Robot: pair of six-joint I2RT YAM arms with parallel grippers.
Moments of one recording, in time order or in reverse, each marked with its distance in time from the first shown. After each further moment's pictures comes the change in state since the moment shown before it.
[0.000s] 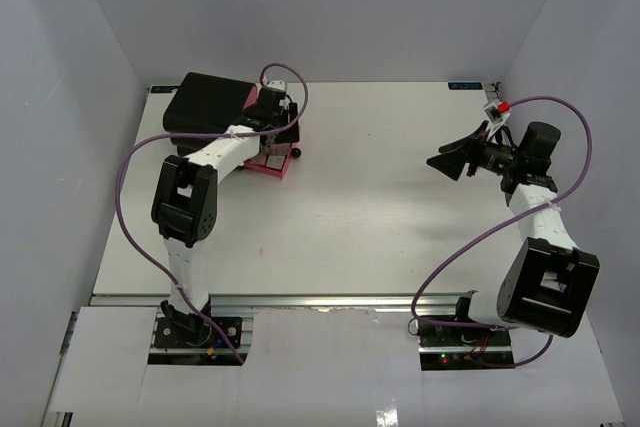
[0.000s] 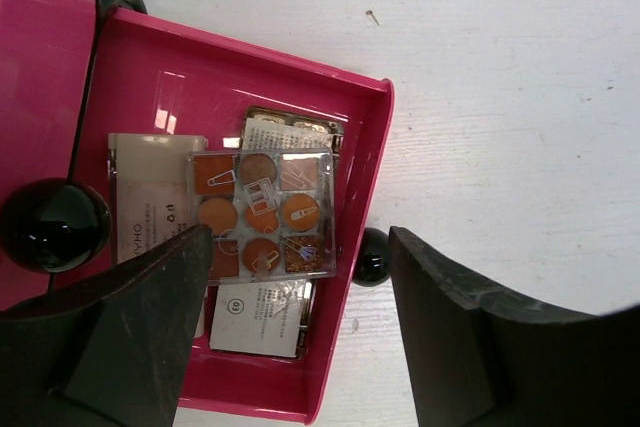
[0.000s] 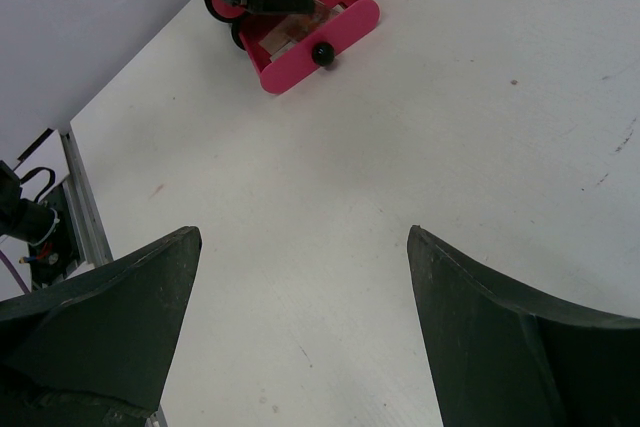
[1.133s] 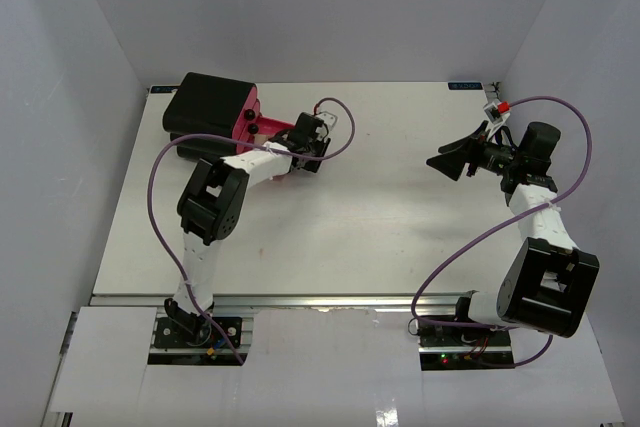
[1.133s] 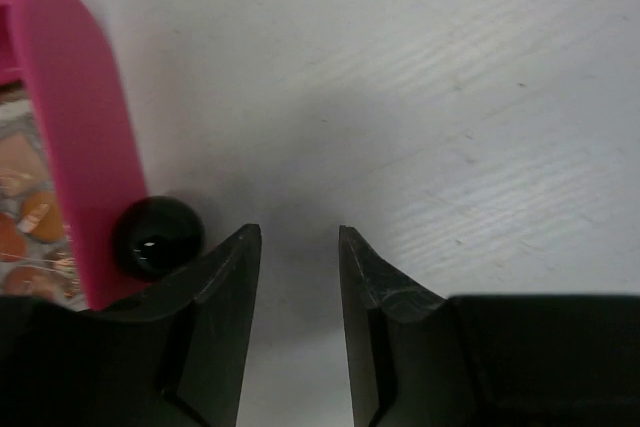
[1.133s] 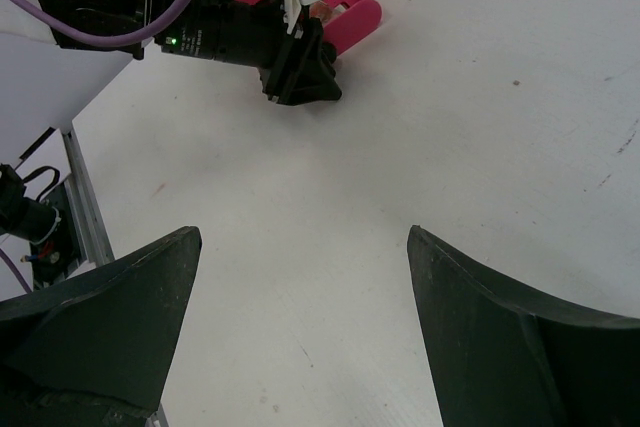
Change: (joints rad) left arm -0.175 0.120 -0.033 0.044 0.067 0.287; right arm 0.000 0.000 0.000 0.000 -0.005 0.000
